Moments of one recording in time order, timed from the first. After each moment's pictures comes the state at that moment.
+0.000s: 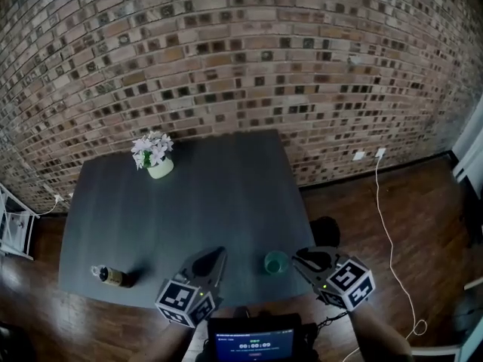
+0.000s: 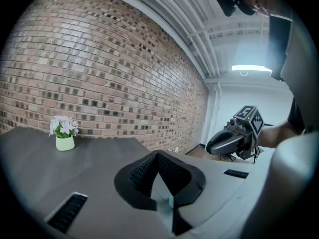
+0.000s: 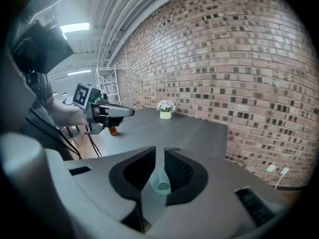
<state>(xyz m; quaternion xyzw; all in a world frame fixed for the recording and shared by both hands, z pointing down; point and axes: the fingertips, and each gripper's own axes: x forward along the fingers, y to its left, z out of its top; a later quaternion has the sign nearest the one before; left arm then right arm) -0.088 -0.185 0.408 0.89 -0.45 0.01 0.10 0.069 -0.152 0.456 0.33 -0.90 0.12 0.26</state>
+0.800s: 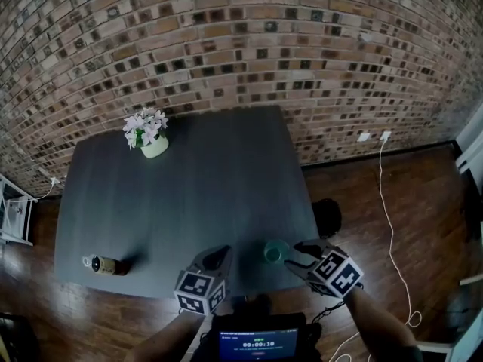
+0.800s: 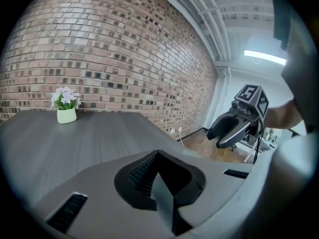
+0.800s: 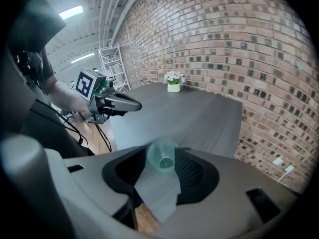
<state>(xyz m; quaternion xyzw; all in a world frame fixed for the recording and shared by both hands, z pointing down) -0.072 -0.194 0.521 0.87 -0.46 0.10 0.17 0.068 -0.152 0.552 0.26 -0.87 0.17 0.38</state>
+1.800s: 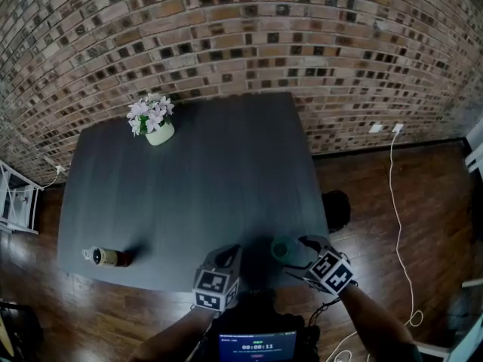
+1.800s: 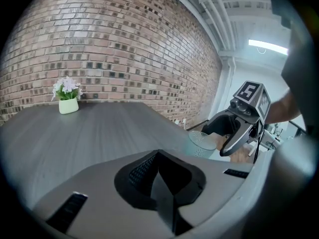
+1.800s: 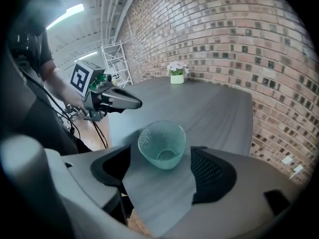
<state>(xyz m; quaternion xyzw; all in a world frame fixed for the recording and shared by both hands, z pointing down) -0.063 -0.189 0.582 0.85 -0.47 0.15 0.18 0.060 -0.153 0.626 0.23 -0.88 0.17 0.38</state>
